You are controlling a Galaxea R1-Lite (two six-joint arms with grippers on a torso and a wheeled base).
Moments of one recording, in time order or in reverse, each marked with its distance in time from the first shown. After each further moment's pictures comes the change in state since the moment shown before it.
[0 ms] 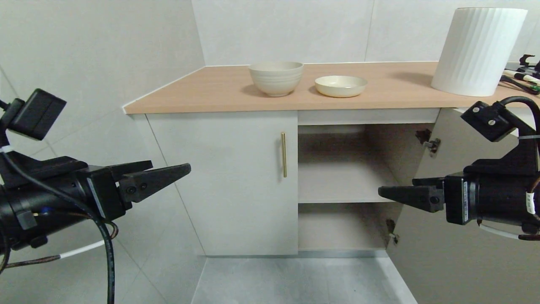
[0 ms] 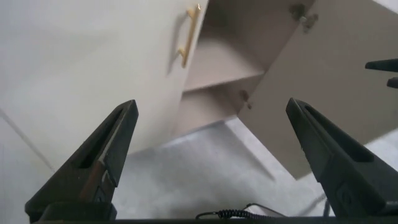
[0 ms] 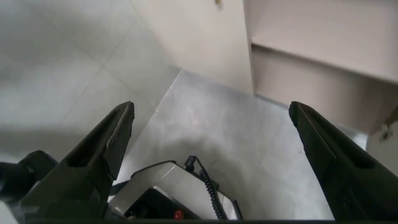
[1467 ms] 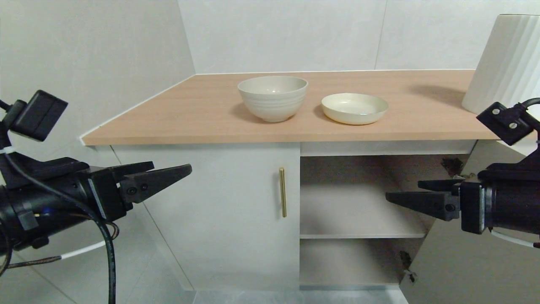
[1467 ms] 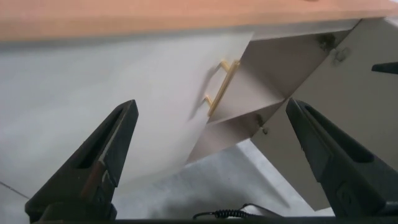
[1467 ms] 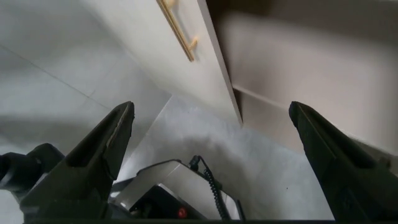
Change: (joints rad) left arm 0.000 0.007 0.004 -0.004 -0.008 -0.006; right arm 0.000 -0.049 0.039 -0.010 0.027 -0.009
